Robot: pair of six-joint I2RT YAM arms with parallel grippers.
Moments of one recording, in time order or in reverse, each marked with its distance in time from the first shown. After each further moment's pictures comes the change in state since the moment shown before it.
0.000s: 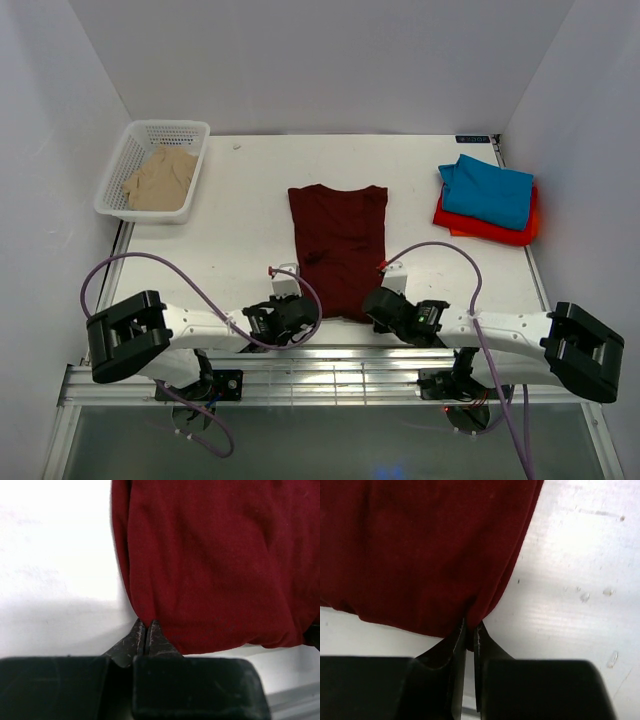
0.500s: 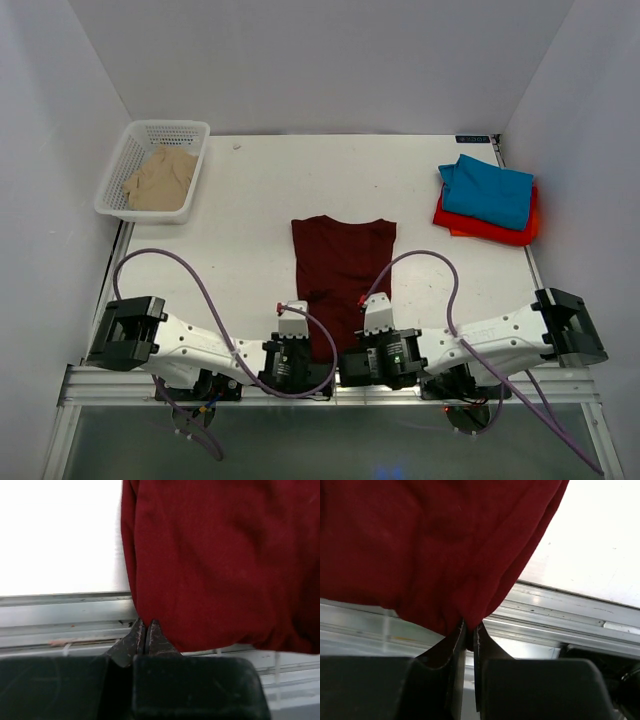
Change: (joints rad) left arm -0.473 0.027 0.241 -0.723 -0.161 -0.507; right arm 0.562 0.092 0.311 -0.689 0.152 0.522
